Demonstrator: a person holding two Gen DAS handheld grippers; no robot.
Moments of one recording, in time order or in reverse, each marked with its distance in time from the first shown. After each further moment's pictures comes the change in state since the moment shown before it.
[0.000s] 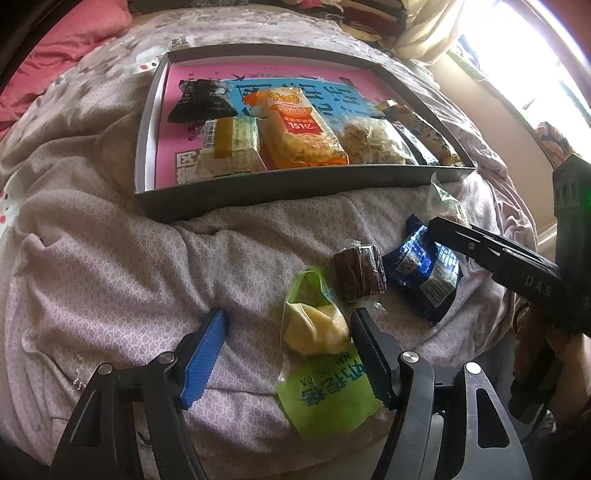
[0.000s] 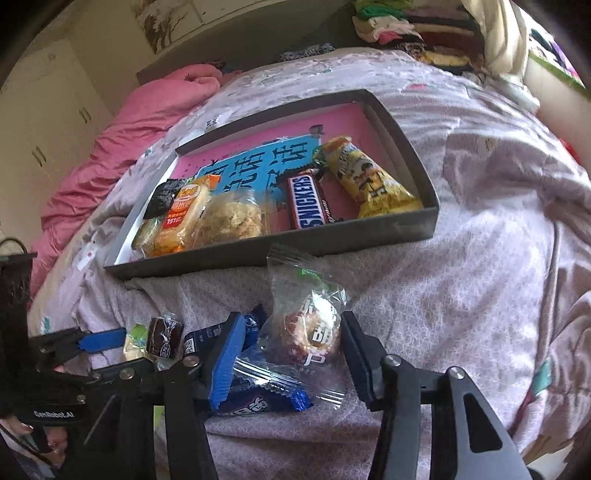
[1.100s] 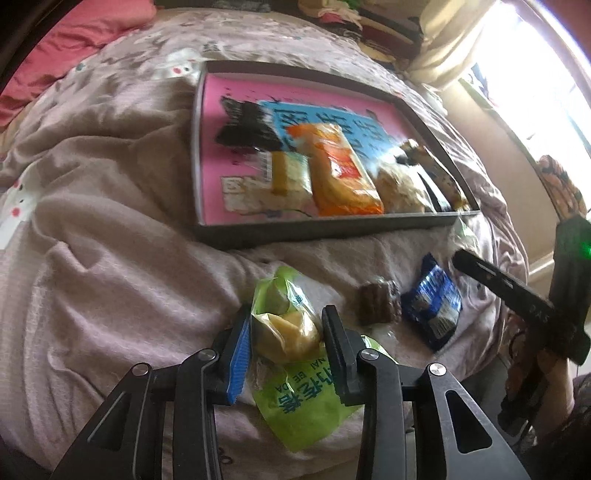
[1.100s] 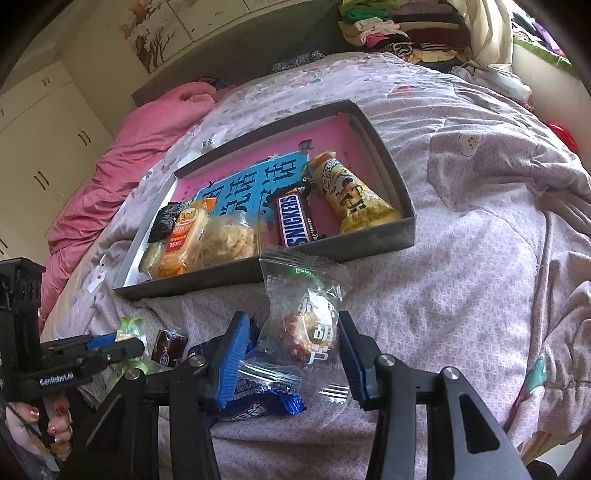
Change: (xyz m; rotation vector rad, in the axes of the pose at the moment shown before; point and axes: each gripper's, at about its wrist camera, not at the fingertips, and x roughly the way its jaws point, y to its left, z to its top) left arm -0.016 0.035 0.018 -0.100 -0.050 -0.043; right arm -0.013 -0.008 0.005 0.049 -0.047 0.028
